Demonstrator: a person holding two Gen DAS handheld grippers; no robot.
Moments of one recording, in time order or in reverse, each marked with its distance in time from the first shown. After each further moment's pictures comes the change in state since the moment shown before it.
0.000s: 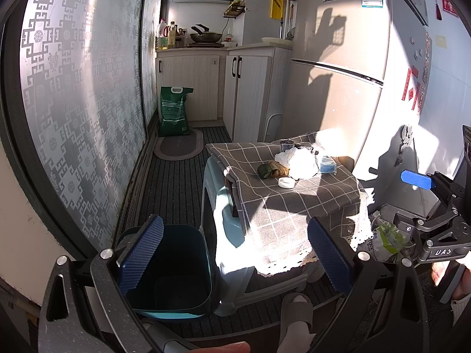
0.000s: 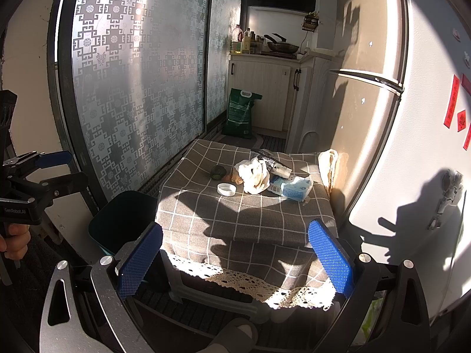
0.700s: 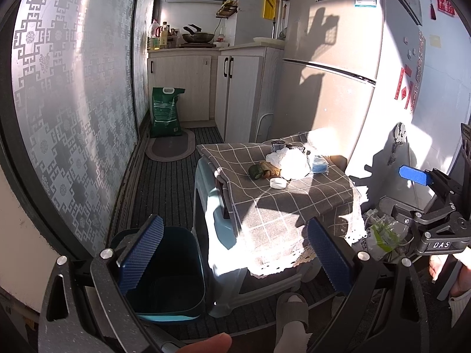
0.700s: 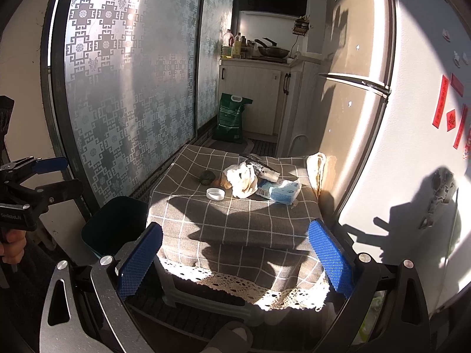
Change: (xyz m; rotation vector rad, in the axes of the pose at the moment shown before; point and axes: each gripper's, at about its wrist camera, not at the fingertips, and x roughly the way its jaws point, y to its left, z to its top) left arm 0.005 -0.004 -0.002 0.012 0.001 -0.041; right arm -0.007 -0.008 -0.001 0.020 -0.026 -0.031
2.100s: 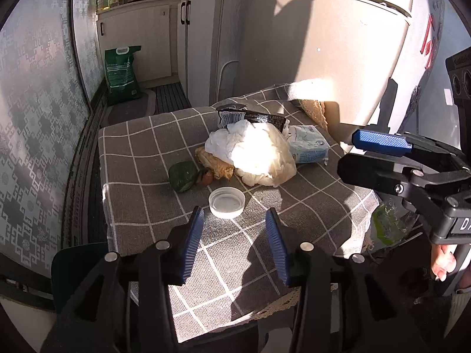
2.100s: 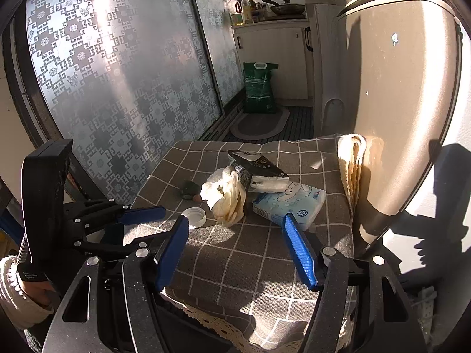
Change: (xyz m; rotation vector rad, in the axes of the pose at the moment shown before) left arm 0.193 -0.071 0.042 0.081 0.274 -0.100; right arm 0.126 -0.085 0.037 0.129 0.172 0.256
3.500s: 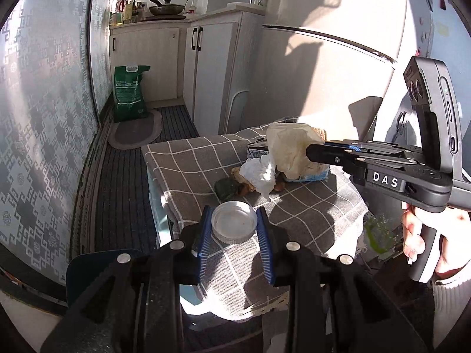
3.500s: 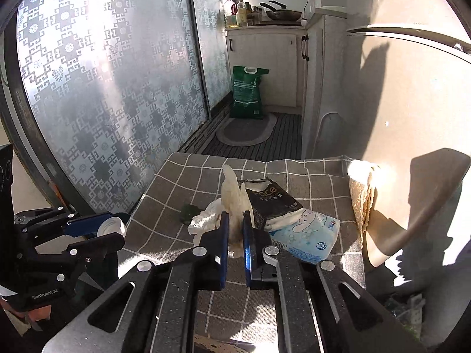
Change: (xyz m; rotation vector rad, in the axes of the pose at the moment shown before) left arm -0.068 0.049 -0.017 -0.039 -0.143 -0.039; right arm 0.018 0.041 0.030 -0.042 -0.021 -0.113
